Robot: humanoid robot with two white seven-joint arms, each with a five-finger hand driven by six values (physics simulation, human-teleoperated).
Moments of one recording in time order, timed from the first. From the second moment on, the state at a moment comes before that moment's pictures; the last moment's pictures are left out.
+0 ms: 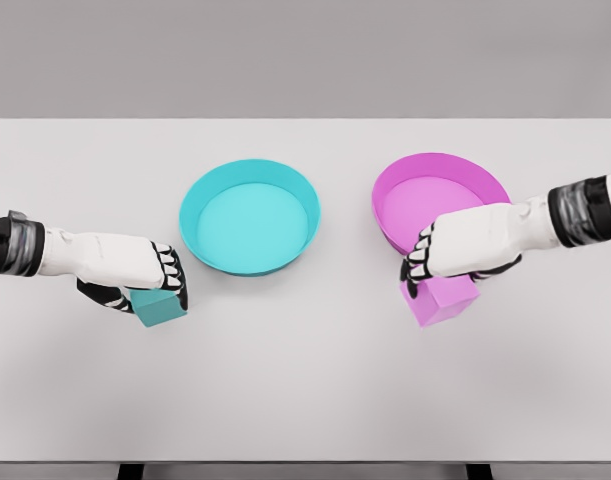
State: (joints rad) left arm -0.86 1.02 -1.10 -1.60 -0.21 -0.61 -0.61; right arm -1.21 -1.02 1.36 -1.73 0.21 -0.61 0.61
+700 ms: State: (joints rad) left arm -0.86 1.06 -1.02 -1.64 -0.20 -0.61 -0.61; right arm -1.28 -0.86 1.28 -1.36 0.22 -0.61 0.61
